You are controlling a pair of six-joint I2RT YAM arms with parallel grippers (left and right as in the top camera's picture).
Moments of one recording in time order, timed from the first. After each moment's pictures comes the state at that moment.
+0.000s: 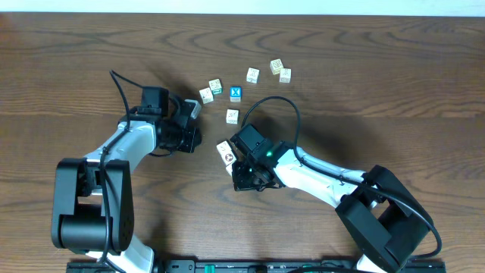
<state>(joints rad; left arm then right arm) -0.06 1.78 0.94 -0.45 0.48 0.15 0.80 1.85 1.04 -0.49 -0.28 0.68</state>
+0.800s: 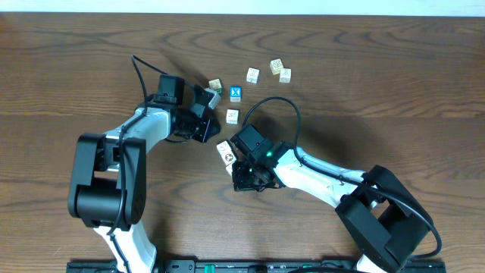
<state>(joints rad) -0.13 1.93 1.07 -0.37 0.62 0.23 0.80 1.85 1.03 -0.49 -0.29 0.70</state>
